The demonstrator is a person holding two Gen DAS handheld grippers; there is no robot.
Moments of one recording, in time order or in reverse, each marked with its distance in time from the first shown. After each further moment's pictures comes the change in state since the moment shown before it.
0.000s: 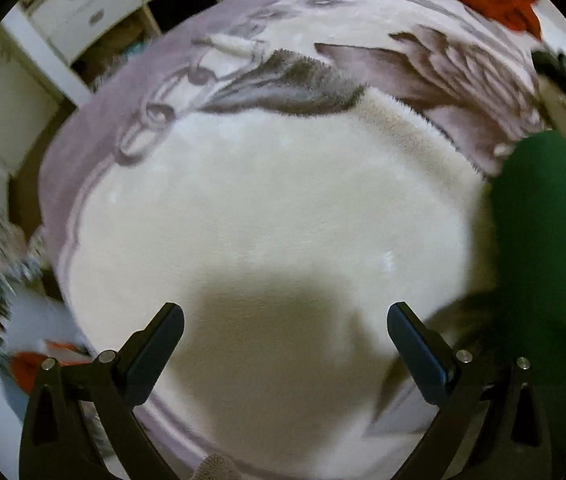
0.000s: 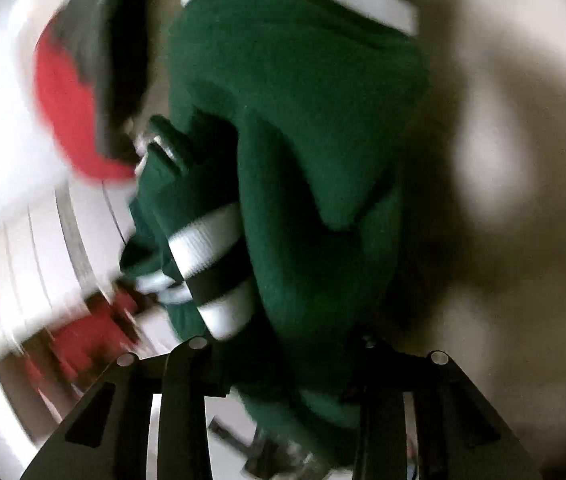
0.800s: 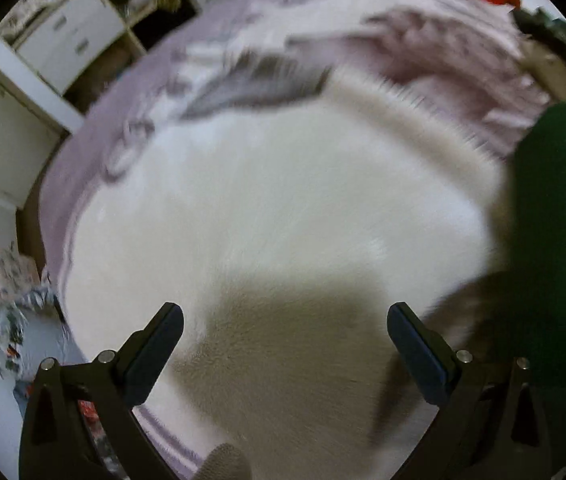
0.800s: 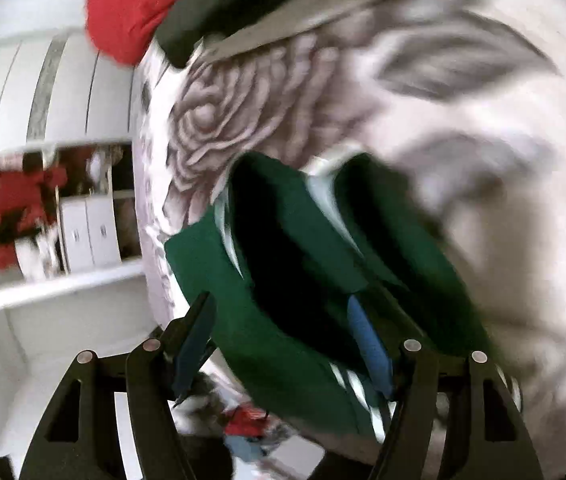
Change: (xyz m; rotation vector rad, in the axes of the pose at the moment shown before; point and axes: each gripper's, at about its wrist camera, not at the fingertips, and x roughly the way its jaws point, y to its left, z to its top) left arm -0.003 -0.016 -0.015 0.061 -0.073 0.019; right arm 0.042 0.198 0.036 -0.747 0.170 -0.368
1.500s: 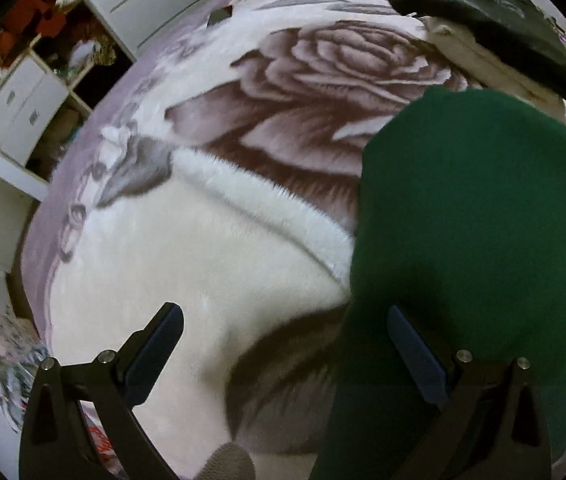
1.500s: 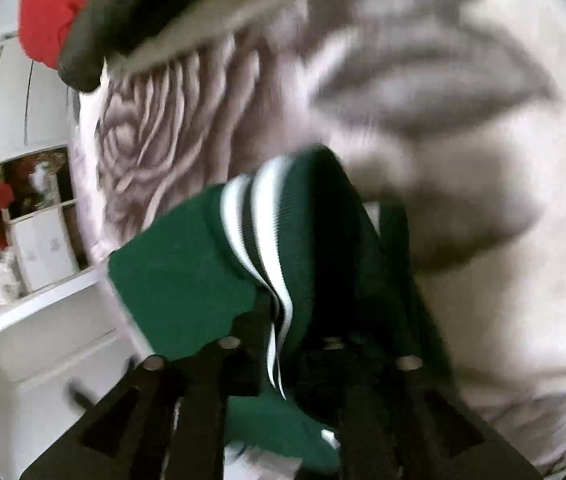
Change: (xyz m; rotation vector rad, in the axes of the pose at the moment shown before) left arm -0.030 -0.111 0.022 0.173 -0.020 -0.067; right arm -0.025 -0.066 0.026 0.144 0.117 -0.066
